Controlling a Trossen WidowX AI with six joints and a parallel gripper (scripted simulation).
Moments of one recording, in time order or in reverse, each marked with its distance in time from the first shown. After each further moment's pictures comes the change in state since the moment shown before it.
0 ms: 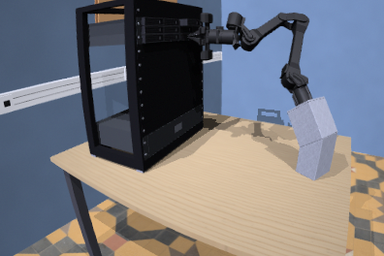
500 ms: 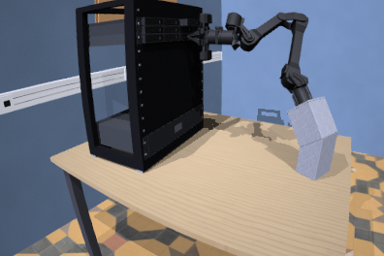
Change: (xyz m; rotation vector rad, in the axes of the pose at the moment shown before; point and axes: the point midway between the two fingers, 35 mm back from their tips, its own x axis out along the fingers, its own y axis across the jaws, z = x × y) arm 0.003 -0.002 -0.001 -0.001 0.003 -0.002
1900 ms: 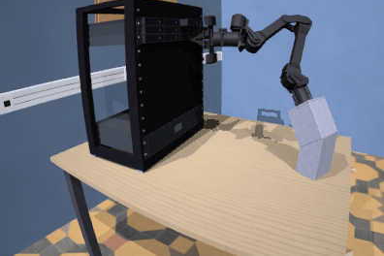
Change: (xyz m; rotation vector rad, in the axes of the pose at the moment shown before) arm -0.023 -0.011 -0.007 -0.017 0.021 -0.033
